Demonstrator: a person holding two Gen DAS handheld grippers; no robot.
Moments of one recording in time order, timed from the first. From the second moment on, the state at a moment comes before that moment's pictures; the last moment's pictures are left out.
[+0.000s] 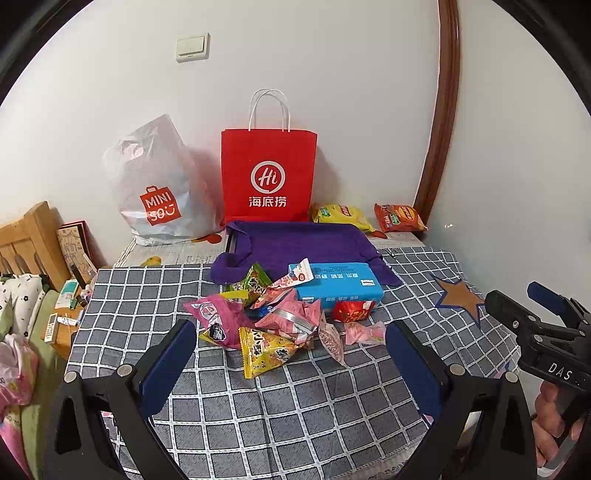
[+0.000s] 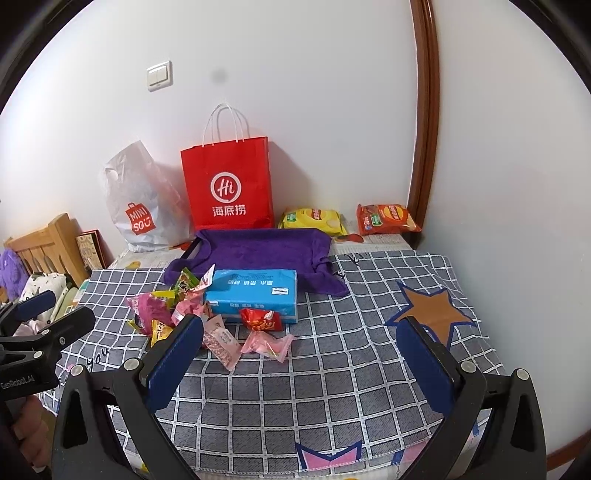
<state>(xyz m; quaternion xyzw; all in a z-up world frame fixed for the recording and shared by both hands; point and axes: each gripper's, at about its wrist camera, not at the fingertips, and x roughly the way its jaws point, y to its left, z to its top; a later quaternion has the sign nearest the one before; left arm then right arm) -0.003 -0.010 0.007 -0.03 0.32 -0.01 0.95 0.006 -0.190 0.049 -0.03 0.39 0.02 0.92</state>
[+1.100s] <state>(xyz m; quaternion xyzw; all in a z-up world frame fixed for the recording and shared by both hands) -0.008 -0.015 0.008 -0.03 0.32 -0.01 0.95 -0.003 -0.184 0.057 -0.03 0.38 0.03 0.92</state>
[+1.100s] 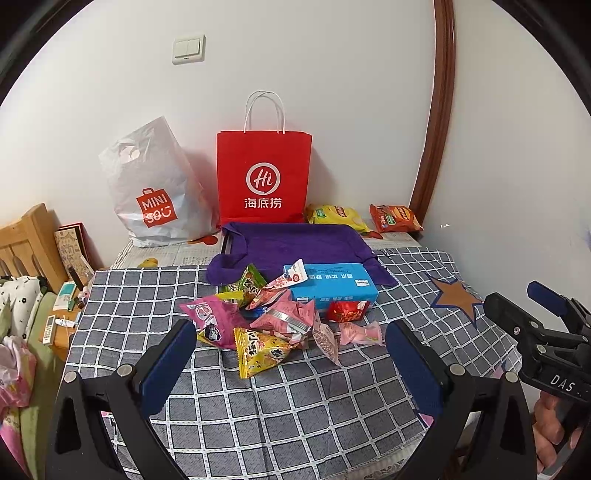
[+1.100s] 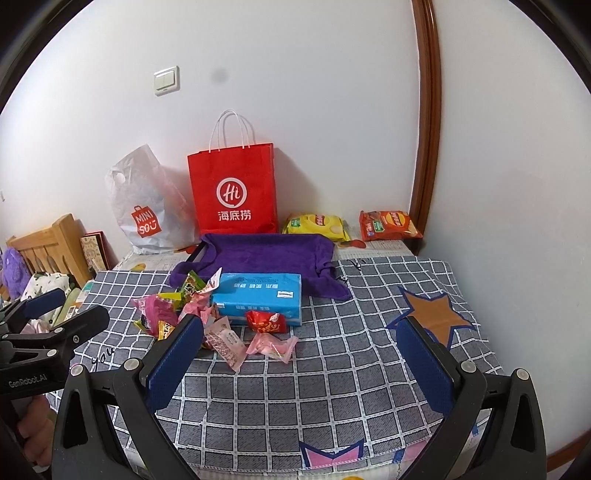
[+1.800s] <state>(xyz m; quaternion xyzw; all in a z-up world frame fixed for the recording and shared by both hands) -0.007 -0.017 0.006 -0.03 0.32 -0.02 0.95 -0.002 -0.179 0.051 -0.03 0.38 0.04 0.92</state>
